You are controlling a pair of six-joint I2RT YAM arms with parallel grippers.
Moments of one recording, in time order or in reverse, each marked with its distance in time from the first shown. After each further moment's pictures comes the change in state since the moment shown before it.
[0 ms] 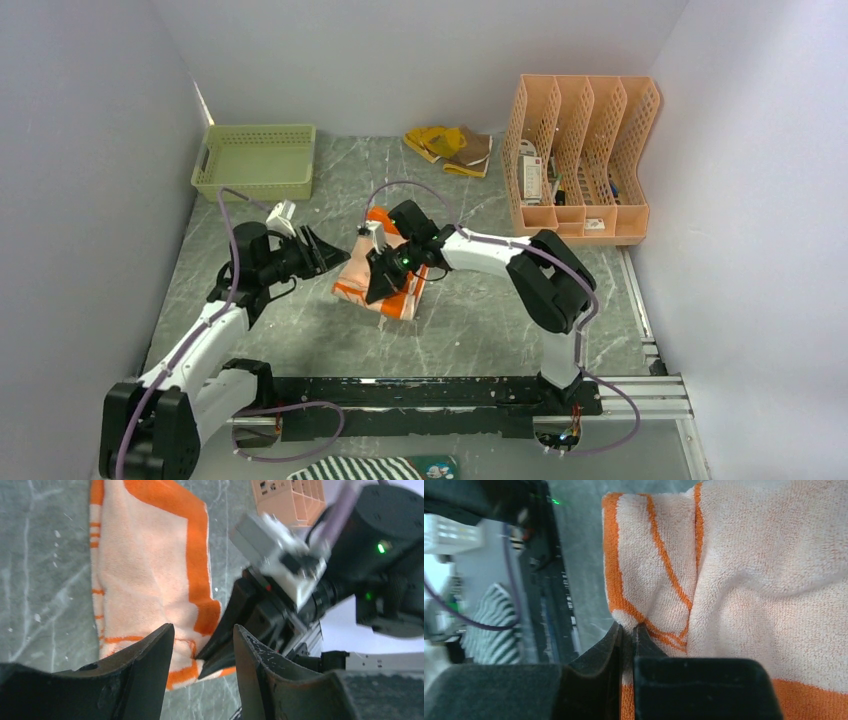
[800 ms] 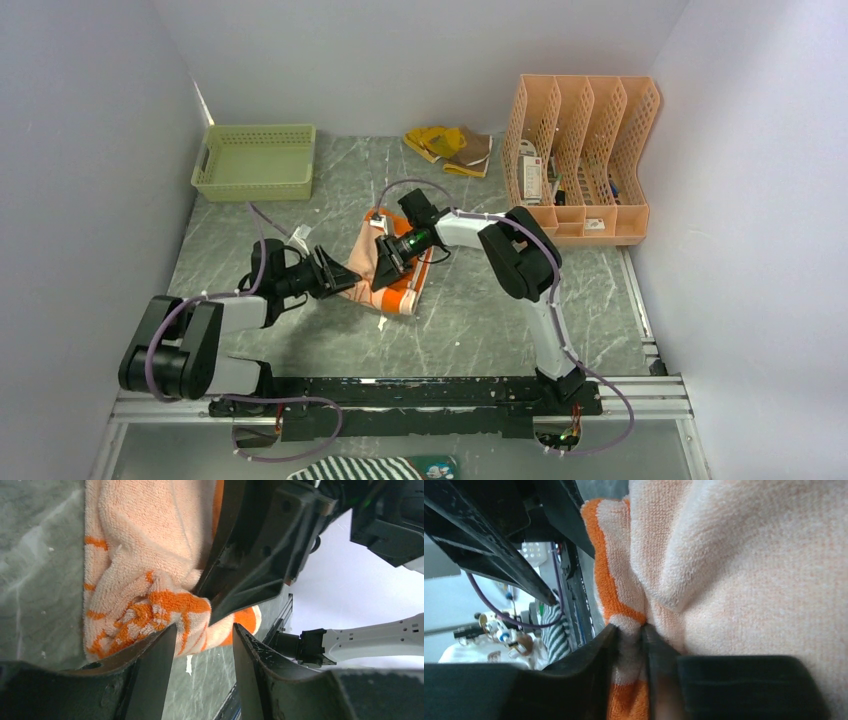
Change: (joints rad) left arm 0.000 0.352 -0.189 0.429 0.179 -0.158; right arm -0.166 0.329 0.243 -0.119 -0.341 0.142
